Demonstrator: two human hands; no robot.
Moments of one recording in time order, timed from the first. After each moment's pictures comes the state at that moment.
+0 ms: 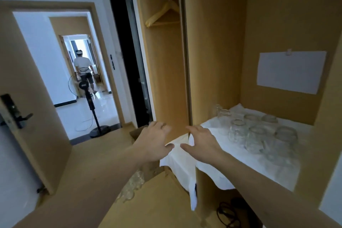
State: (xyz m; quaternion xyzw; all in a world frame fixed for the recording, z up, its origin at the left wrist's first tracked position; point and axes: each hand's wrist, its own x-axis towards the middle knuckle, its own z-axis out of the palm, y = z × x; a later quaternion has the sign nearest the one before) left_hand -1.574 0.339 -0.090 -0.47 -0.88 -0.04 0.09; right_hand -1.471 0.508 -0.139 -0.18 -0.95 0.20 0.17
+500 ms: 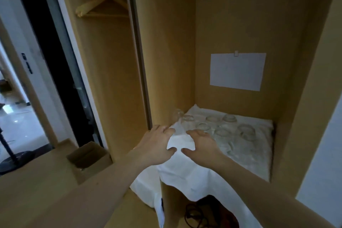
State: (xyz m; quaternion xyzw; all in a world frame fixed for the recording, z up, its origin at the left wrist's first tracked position) left_hand -1.652 0.495 -0.119 -0.64 -0.77 -0.08 0.04; right_hand -1.495 0.613 -0.161 -0.37 -0.90 0.15 0.16
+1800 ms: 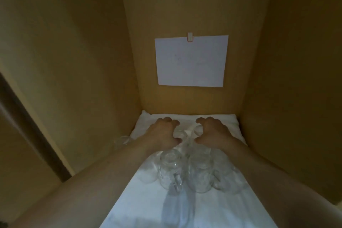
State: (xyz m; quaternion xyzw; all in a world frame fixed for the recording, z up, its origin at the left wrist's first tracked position) left_hand -1.691 0.859 -0.163 -0.77 -0.62 -0.05 -0.08; right_hand -1.491 0.875 -0.161 -0.62 -0.77 0.15 0.07
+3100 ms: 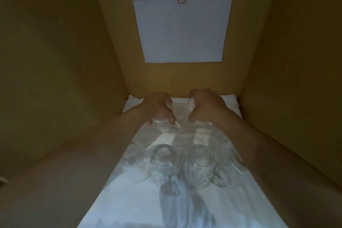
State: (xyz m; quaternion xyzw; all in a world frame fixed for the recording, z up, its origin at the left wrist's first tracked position) left_hand -1.684 0.948 -0.147 -0.64 -0.70 -0.07 -0.31; right_hand -1.506 0.939 -0.143 -0.62 -0.76 0.15 0.07
